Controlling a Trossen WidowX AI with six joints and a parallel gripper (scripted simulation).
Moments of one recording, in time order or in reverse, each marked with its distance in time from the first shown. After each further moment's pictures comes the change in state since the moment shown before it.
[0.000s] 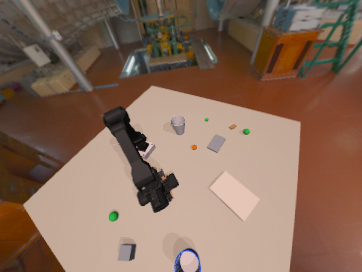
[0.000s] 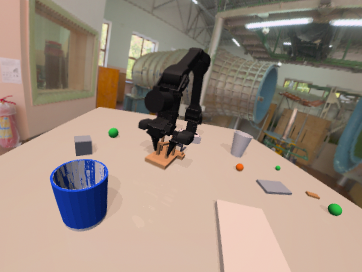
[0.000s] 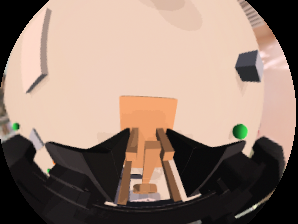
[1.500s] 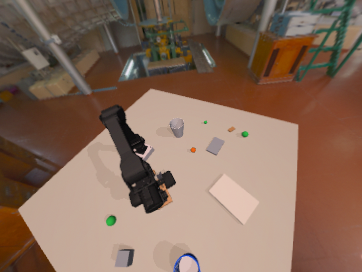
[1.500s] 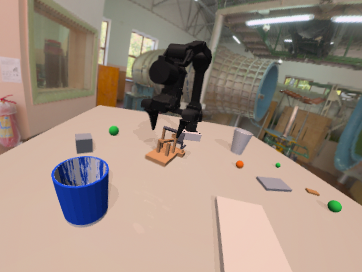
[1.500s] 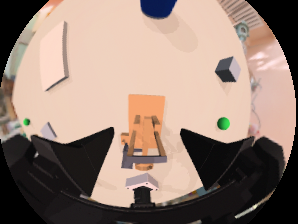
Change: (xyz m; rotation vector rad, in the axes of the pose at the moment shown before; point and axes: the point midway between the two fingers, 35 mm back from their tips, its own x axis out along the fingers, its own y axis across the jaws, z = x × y) arm -0.063 0.001 0.000 -0.001 -0.013 0.001
